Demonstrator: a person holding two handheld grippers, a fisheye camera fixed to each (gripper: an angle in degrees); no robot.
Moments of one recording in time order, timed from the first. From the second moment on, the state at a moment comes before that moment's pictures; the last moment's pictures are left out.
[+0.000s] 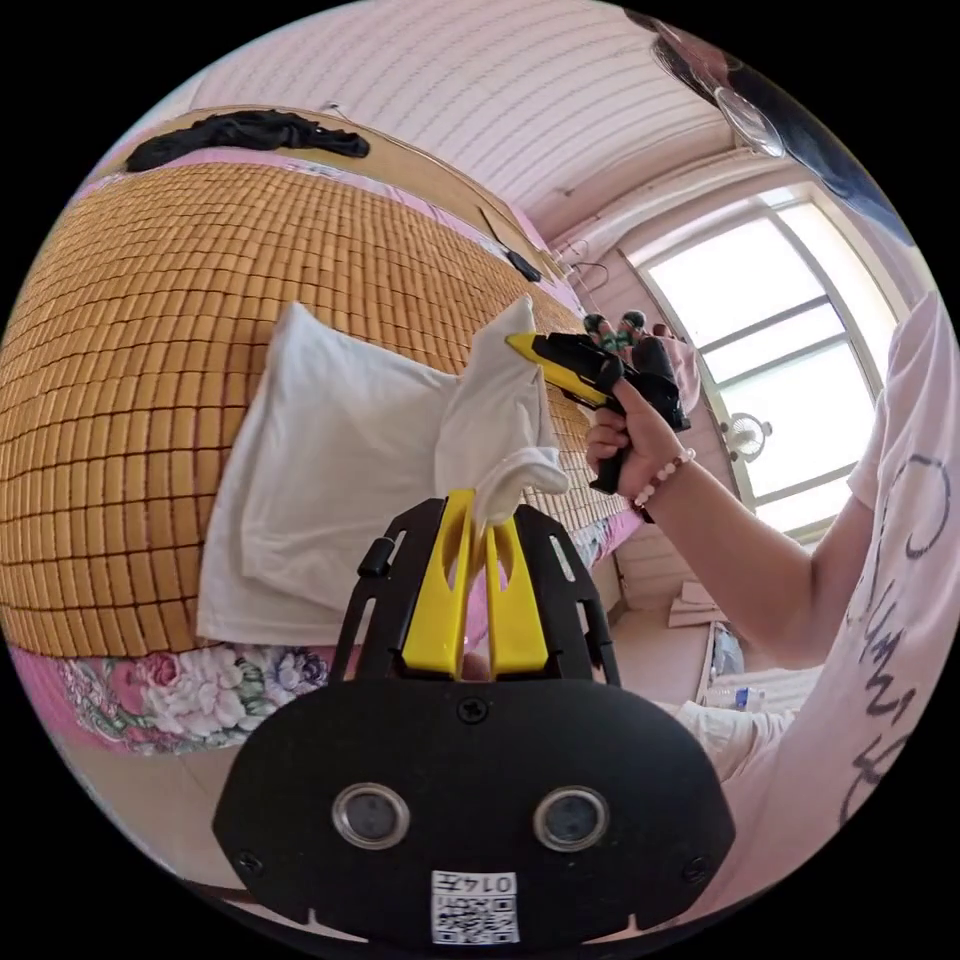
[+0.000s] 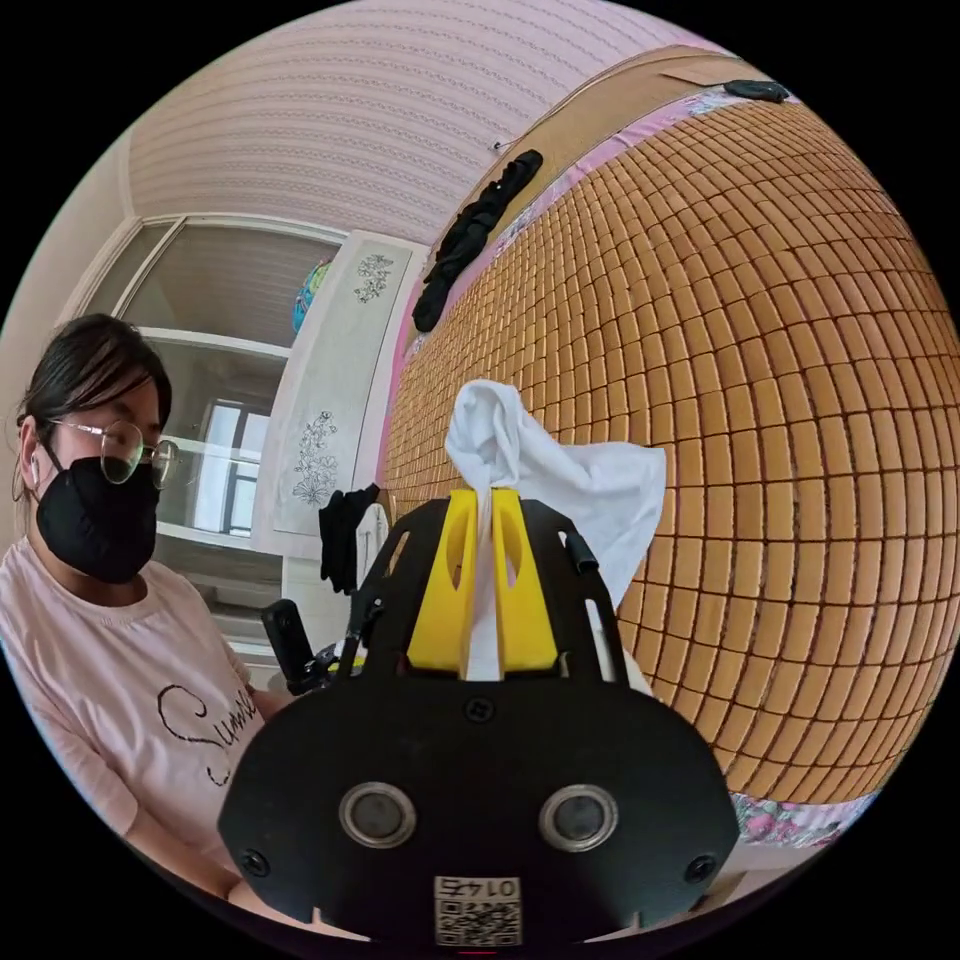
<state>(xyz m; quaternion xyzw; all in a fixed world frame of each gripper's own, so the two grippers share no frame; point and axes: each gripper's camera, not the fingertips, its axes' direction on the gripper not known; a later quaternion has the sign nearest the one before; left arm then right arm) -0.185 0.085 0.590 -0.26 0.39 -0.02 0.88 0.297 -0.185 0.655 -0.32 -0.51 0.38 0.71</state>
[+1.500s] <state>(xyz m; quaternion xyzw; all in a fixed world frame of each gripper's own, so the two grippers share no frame) -0.331 0.098 0.561 -0.33 0.18 -0.14 0.92 -0.250 -0.239 0.749 -0.46 -0.34 -0.07 0.81</state>
